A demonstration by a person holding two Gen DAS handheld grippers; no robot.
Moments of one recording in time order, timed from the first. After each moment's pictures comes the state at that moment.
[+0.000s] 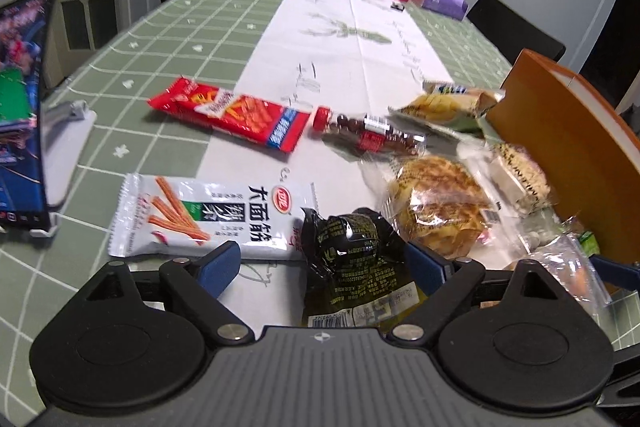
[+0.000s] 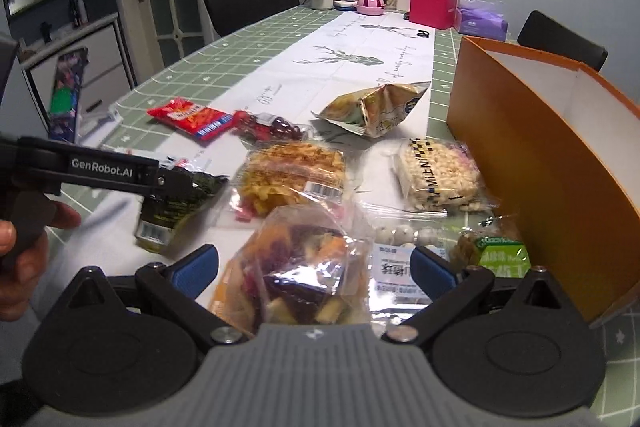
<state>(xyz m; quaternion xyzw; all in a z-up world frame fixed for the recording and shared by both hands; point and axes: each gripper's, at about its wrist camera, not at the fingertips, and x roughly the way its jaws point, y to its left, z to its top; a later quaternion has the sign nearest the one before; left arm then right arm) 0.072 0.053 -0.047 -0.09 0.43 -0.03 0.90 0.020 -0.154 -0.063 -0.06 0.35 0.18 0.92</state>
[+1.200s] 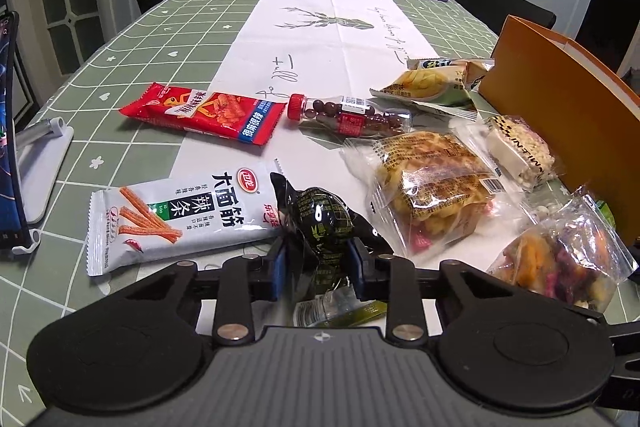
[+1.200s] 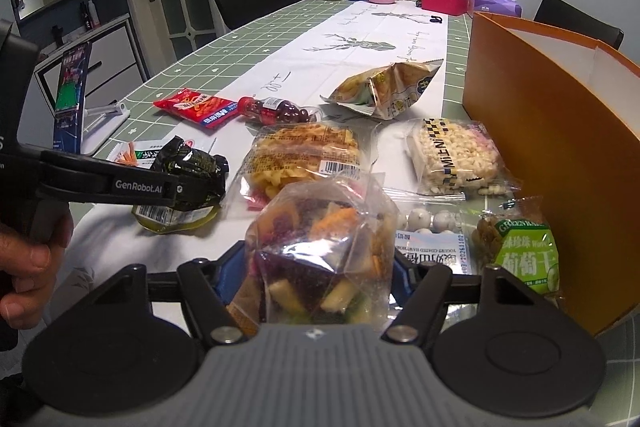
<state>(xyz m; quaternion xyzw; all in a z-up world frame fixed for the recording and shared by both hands) 0.074 0.031 -0.057 -0.04 0.42 -0.03 0.90 0.025 -0.163 -0.076 -0.02 0.36 0.21 0.91</state>
